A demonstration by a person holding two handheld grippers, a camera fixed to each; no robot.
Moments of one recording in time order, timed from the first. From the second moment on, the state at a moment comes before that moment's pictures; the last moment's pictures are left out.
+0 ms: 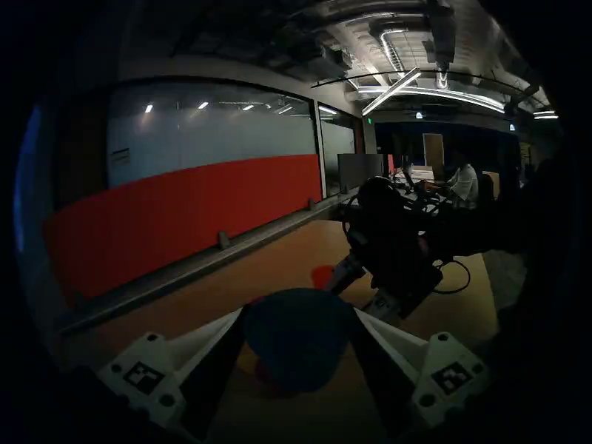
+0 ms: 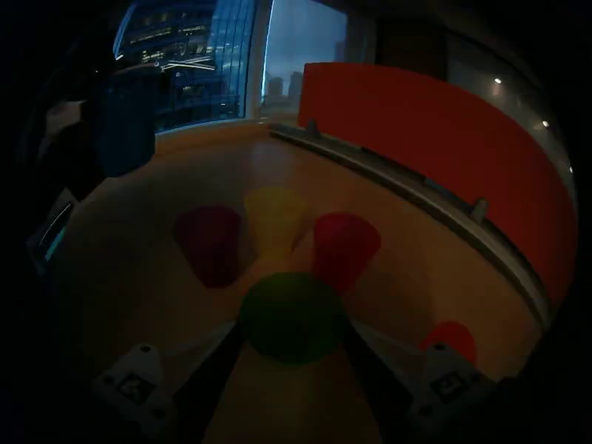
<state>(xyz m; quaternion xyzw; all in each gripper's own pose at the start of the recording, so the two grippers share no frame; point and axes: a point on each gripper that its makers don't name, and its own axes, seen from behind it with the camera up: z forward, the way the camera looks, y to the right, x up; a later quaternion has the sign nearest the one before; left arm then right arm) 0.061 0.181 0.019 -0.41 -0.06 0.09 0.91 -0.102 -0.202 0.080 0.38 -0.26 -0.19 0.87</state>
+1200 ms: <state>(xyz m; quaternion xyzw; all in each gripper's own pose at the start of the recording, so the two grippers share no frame) 0.066 0.177 0.033 -0.38 -0.06 0.08 0.92 0.003 -0.203 0.060 0.37 -0.12 -0.12 0.91</state>
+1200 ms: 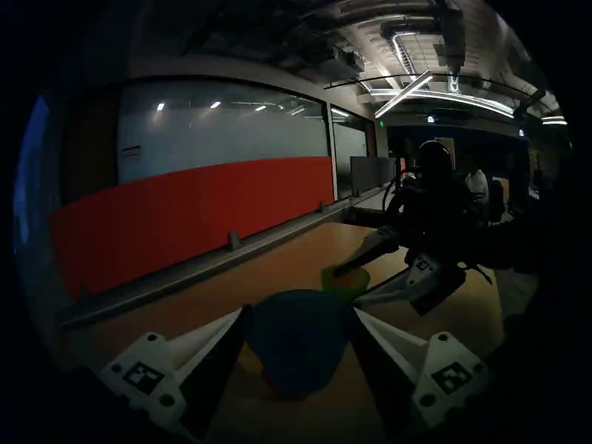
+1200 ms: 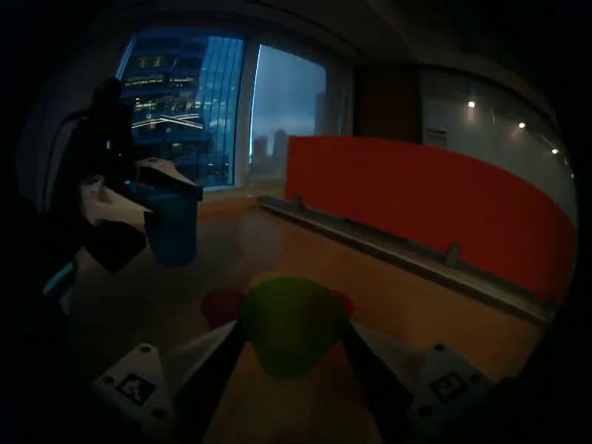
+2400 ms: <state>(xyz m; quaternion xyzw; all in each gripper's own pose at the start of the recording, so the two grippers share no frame) 0.083 0.176 0.045 -0.37 -0.02 0.10 0.92 0.074 -0.210 0.048 0.38 -0.03 -0.11 0.92</state>
